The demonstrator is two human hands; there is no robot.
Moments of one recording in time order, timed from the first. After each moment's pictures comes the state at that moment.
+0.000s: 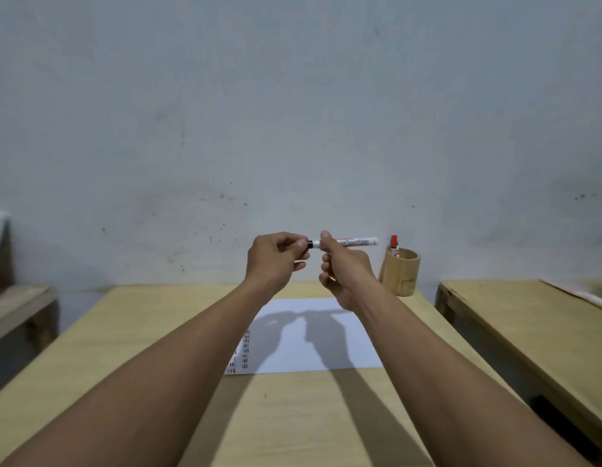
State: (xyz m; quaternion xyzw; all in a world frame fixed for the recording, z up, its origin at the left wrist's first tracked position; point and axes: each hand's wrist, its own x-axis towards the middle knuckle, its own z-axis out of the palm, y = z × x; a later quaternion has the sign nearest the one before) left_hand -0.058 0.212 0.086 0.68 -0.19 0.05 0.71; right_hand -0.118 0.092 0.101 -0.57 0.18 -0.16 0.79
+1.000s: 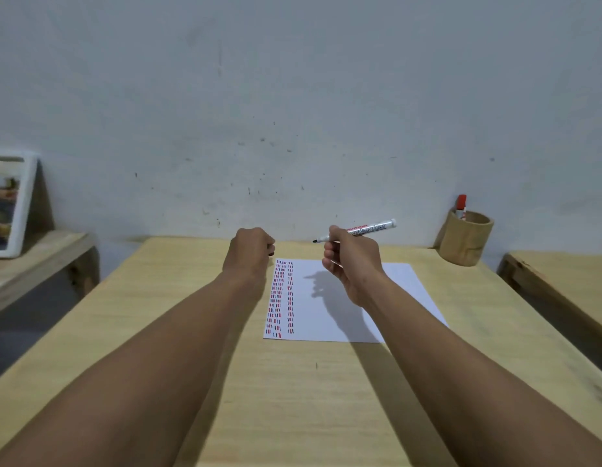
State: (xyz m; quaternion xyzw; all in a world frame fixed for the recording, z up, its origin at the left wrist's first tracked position) left_hand 0.026 0.303 -0.004 0.89 -0.04 0.11 0.45; right_hand -0.060 0.147 0.028 -0.57 0.17 -0.13 0.79
